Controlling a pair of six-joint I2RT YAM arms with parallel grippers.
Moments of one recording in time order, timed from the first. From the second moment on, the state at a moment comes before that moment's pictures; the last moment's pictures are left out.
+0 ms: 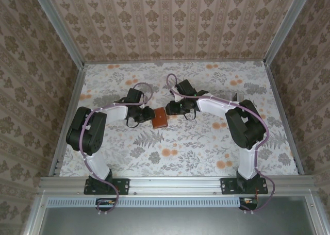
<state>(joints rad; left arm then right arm) -0.42 1.78 0.96 -0.26 0.39 -0.56 0.55 1.95 1.34 -0.38 -0.32 0.40</state>
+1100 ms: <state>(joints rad) -0.42 1.79 0.96 -0.26 0.39 -0.56 0.57 2.00 1.37 -0.37 -0.35 0.40</state>
